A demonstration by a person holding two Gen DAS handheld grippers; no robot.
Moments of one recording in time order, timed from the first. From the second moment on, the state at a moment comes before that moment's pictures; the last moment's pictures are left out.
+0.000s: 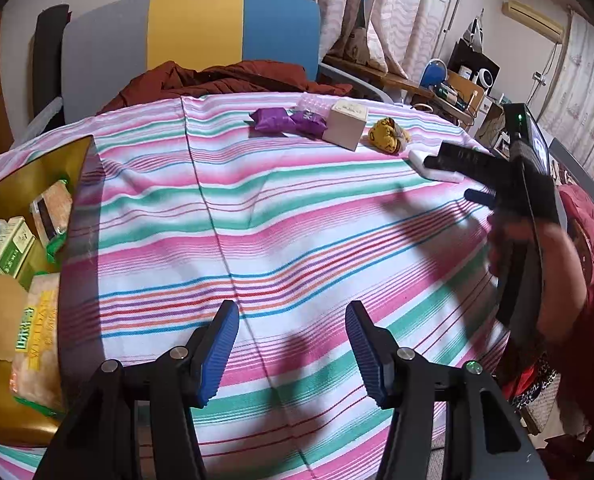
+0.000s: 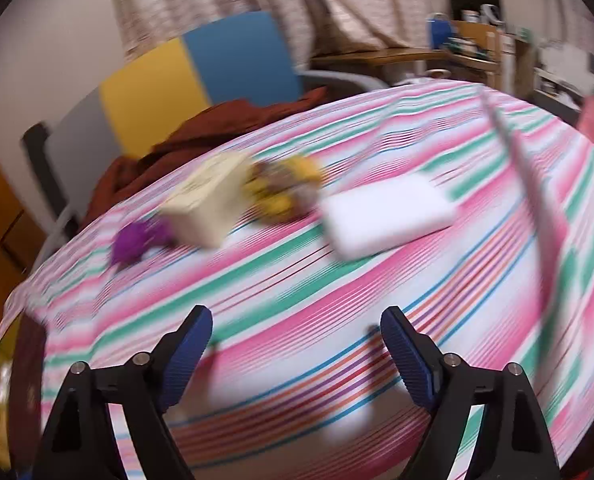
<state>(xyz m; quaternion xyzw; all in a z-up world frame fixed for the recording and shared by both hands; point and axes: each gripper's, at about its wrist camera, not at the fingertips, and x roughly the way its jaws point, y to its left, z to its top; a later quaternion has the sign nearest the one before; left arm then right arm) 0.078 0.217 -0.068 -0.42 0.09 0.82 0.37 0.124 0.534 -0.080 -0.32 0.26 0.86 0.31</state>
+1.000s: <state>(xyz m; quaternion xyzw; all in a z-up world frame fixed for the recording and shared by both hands) 0.067 0.255 -0.063 -0.42 0.12 0.81 0.38 0.095 0.621 -0.088 -0.36 0.23 0.83 0.35</state>
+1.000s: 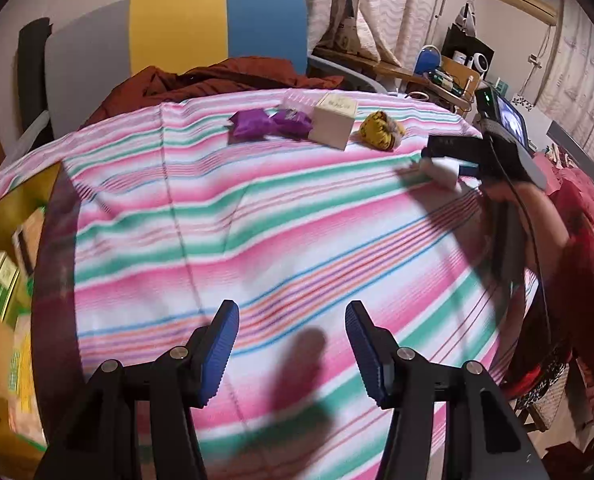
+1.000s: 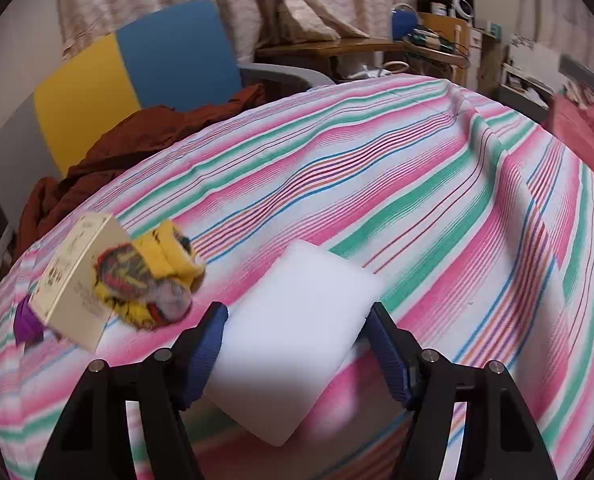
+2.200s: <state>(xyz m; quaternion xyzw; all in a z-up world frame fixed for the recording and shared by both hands) -0.017 0.532 -0.070 -0.39 0.19 0.79 0.43 0.157 0.634 -0.099 -0.22 0.30 0.83 0.42</state>
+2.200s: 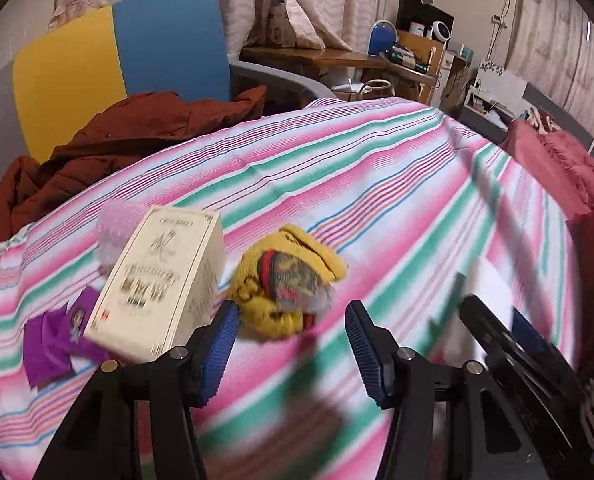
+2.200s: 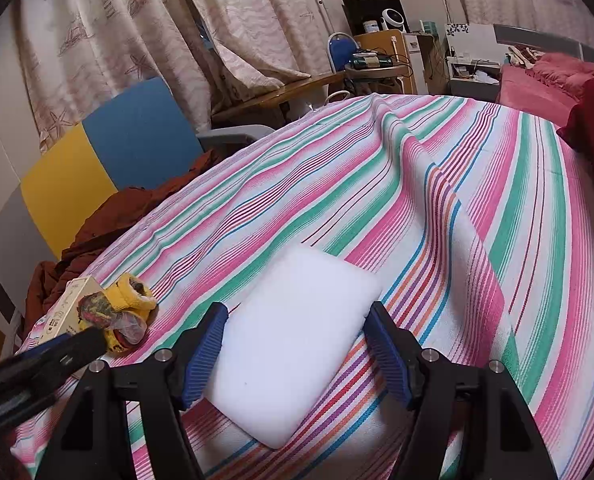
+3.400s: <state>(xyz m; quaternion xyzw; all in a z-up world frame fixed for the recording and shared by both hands) 0.026 0.521 -0.048 -0.26 0.22 0.80 0.49 0.157 0.633 -0.098 -0.23 0.29 0.83 0.43</state>
